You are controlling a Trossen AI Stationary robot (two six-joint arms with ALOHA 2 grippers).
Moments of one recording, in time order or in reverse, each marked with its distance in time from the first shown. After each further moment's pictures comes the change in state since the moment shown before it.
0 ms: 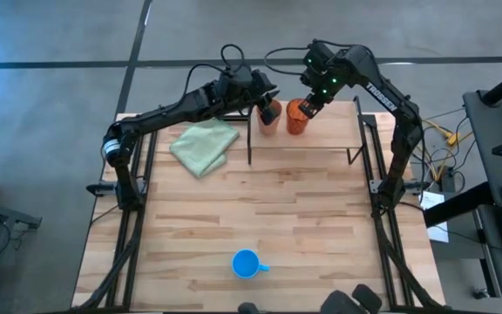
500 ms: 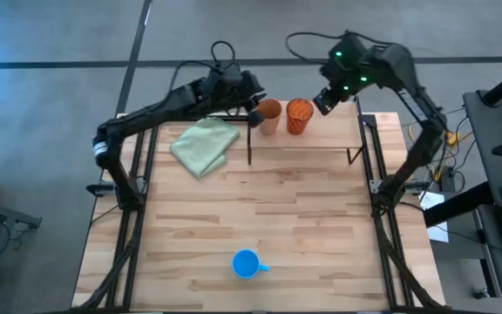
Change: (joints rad) left arm -0.006 -0.087 0.005 -0.196 -0.008 0.047; right arm 0.022 -0.175 0.035 -0.005 -0.088 0.113
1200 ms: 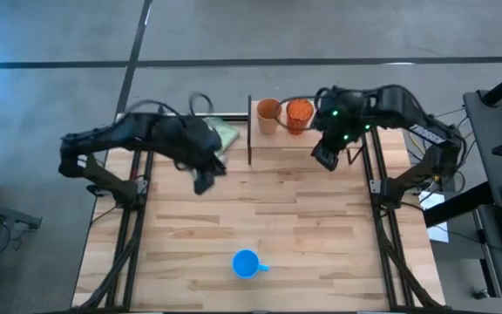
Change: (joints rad) left arm -0.368 -0.298 -0.069 -0.626 0.286 -0.530; right arm 0.469 -0.187 -0.247 0.072 -0.044 0.169
